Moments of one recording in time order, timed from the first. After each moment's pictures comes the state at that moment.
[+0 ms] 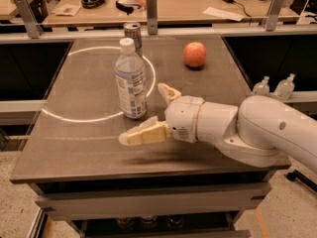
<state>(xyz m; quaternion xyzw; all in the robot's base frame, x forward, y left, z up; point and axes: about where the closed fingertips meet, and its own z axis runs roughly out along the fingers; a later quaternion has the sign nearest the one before) 0.496 0.036 0.867 -0.42 0.65 0.33 0.54</state>
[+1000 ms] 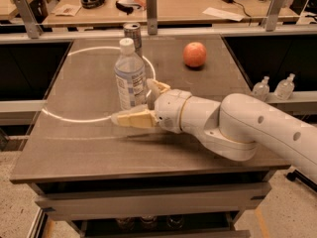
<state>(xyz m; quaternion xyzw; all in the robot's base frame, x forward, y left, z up) 0.539 0.053 0.863 -0.38 0.66 0.30 0.57</state>
